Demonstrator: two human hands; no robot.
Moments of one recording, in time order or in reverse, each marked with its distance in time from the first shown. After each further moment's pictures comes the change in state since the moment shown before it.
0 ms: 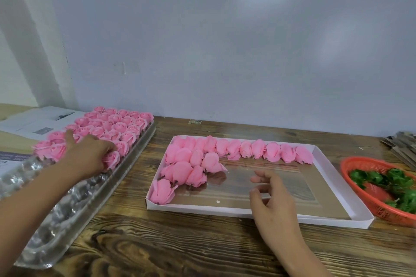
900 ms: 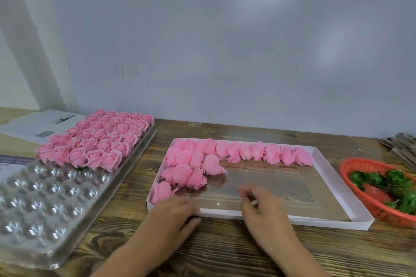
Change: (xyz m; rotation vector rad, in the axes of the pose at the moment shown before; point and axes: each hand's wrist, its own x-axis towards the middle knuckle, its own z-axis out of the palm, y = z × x) left_hand -0.135 0.158 -0.002 -0.701 0.165 0.566; right_hand 0.000 0.007 0.006 -0.264 -0.211 0.040
